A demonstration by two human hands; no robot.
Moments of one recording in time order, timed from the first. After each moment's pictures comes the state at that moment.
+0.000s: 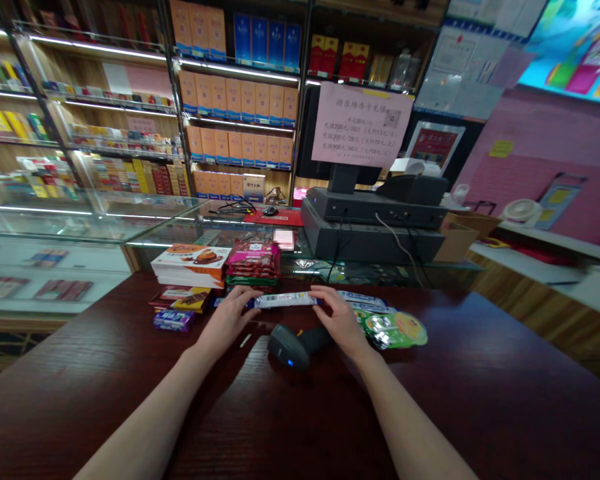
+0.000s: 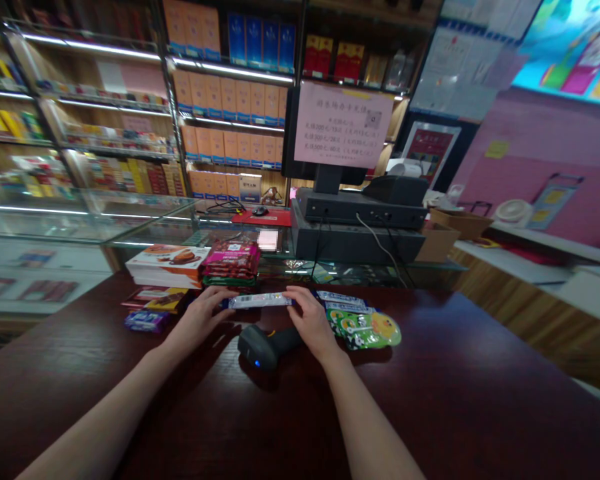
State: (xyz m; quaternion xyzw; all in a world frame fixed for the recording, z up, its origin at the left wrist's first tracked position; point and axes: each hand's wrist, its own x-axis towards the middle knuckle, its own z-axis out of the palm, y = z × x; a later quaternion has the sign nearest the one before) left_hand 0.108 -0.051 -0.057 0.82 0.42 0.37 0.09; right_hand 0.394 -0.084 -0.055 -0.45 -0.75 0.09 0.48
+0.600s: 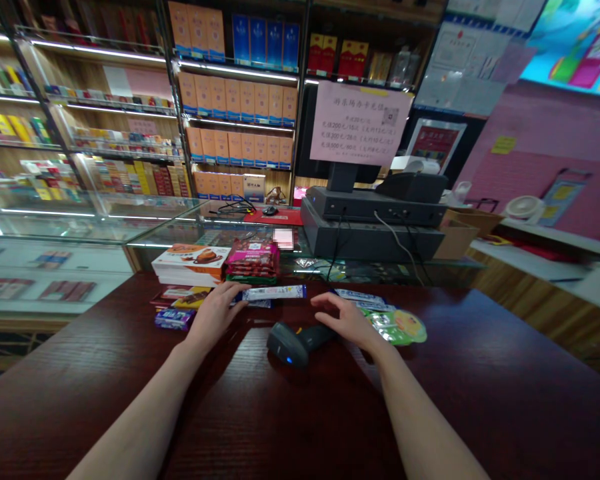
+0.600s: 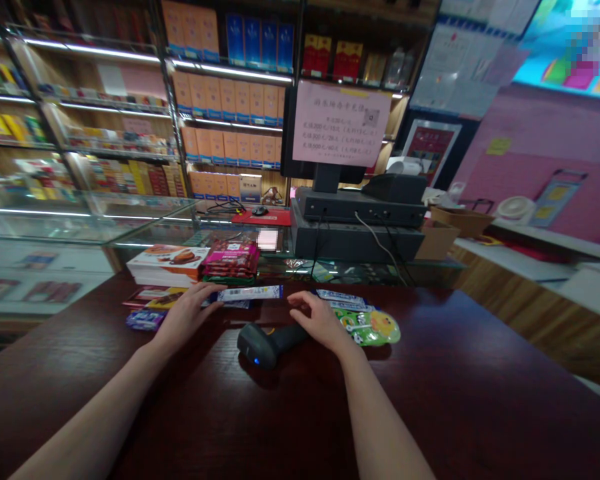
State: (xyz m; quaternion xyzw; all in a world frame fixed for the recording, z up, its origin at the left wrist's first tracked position) left_hand 0.089 -0.044 -0.052 0.81 0.46 0.36 0.02; right_hand 0.417 -0.093 -0.038 -0.49 -0.75 0.24 0.37
